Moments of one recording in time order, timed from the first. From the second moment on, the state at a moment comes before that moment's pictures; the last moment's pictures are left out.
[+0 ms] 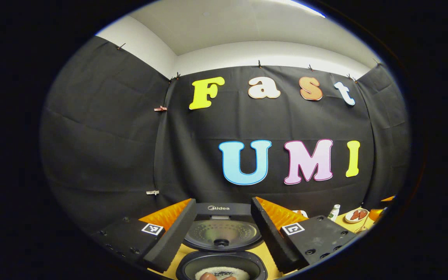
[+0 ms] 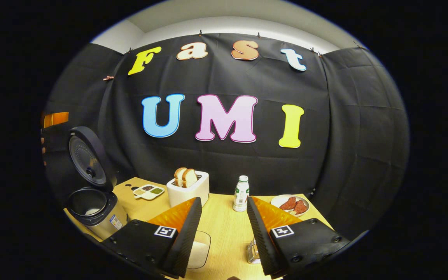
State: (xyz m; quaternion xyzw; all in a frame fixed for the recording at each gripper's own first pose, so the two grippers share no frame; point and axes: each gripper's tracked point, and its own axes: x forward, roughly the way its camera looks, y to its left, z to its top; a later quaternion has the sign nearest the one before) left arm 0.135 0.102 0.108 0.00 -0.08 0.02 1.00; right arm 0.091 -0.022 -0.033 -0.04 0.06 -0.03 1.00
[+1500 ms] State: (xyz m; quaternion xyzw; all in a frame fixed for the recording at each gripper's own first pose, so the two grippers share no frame) left arm 0.207 0.104 0.077 0.00 0.02 -0.01 1.00; right arm 0.087 0.003 -0.034 -0.06 0.06 0.00 1.00
